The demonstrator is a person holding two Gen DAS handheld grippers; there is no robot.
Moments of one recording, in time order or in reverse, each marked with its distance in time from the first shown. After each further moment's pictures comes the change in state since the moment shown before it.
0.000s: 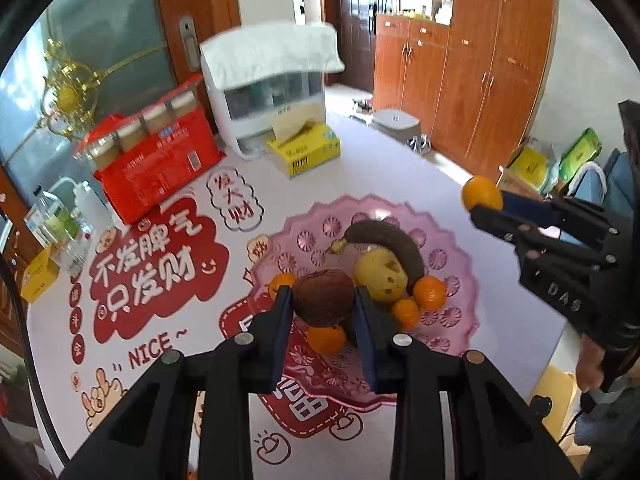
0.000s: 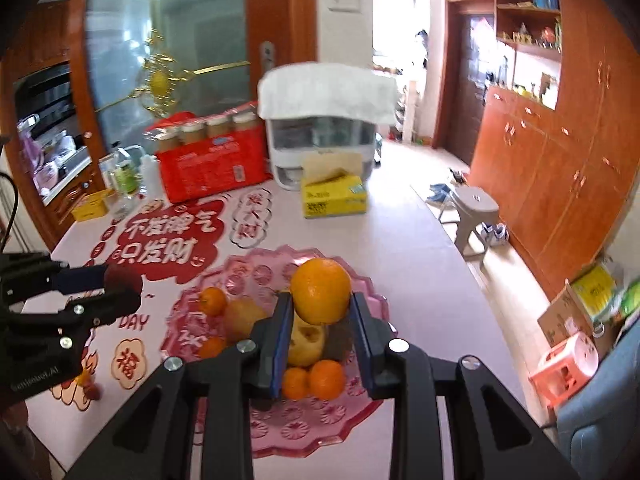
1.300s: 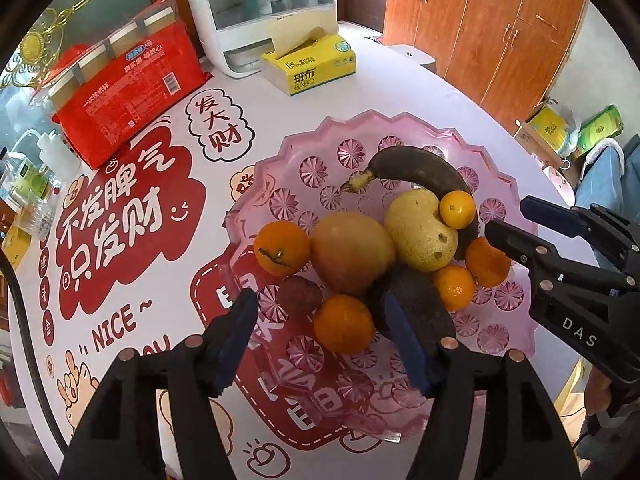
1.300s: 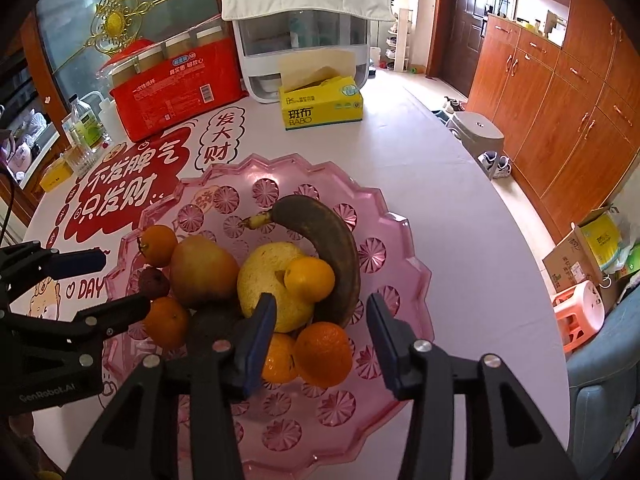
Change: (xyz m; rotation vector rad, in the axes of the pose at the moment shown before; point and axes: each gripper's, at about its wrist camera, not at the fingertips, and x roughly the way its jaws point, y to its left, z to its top) left arm 0.105 0.016 -0.014 -0.025 0.233 -0.004; right arm 0.090 0.000 -0.035 0.051 0.251 -0.019
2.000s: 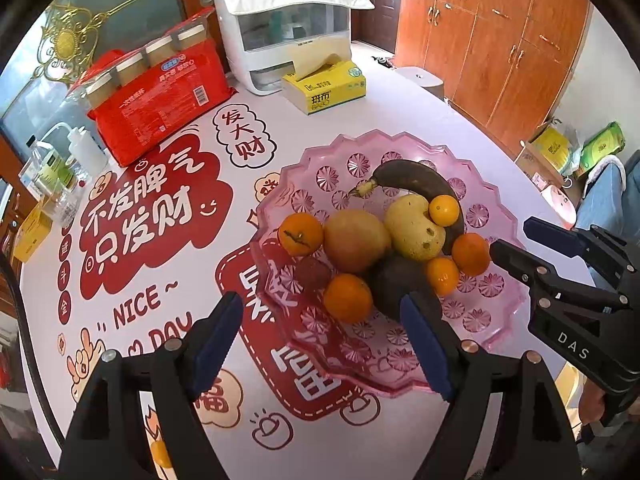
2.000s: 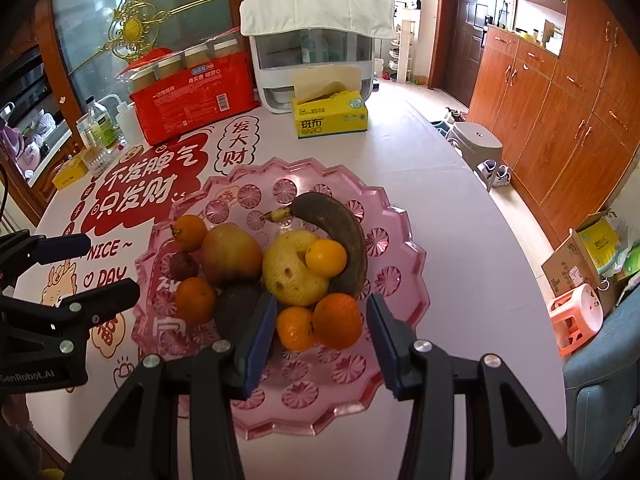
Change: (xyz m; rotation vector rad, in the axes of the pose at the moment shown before) left arm -0.049 0.000 -0.028 -0.043 -0.075 0.031; right arm -0.038 0.011 -0.020 -0.013 -0.043 0.009
